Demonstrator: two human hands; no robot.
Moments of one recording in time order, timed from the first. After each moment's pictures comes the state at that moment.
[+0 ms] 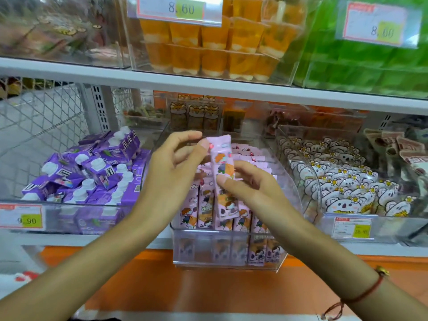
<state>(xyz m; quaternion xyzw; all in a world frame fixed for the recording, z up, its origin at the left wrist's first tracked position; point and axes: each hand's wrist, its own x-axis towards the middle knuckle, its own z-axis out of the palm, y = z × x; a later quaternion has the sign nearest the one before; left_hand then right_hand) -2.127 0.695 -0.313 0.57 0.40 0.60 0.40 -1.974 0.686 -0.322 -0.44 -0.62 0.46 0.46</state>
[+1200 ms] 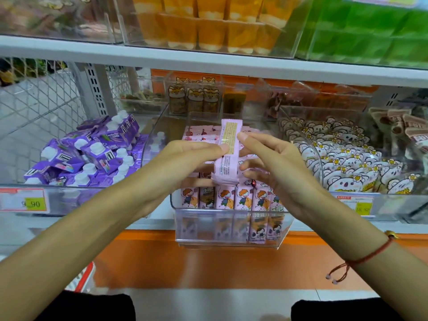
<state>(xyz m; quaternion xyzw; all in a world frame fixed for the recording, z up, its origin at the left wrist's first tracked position) -2.132 0.695 -0.307 0.61 0.42 0.37 0.56 -1.961 0.689 -0.308 -0.47 -0.50 0.50 0.53</state>
